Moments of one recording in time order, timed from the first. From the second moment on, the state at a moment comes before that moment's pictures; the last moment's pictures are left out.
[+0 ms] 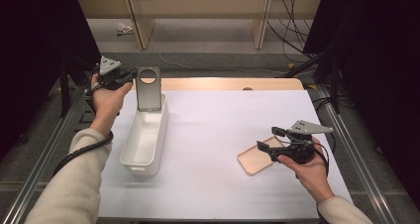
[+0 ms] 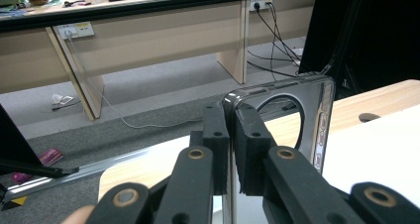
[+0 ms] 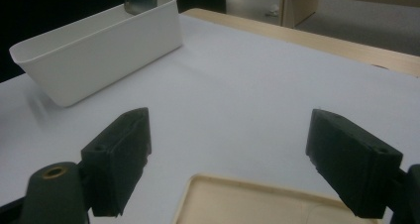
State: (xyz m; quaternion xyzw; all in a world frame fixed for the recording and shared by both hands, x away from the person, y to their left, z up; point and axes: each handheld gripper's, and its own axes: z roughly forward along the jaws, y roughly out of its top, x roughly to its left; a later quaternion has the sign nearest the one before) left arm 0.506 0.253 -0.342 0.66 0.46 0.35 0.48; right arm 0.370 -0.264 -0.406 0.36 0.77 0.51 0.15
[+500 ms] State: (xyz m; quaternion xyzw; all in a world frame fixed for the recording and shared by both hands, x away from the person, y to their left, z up) left arm 0.515 0.250 -0.351 0.66 0.46 0.35 0.47; right arm 0.370 -0.264 -0.406 0.36 0.77 0.51 0.15
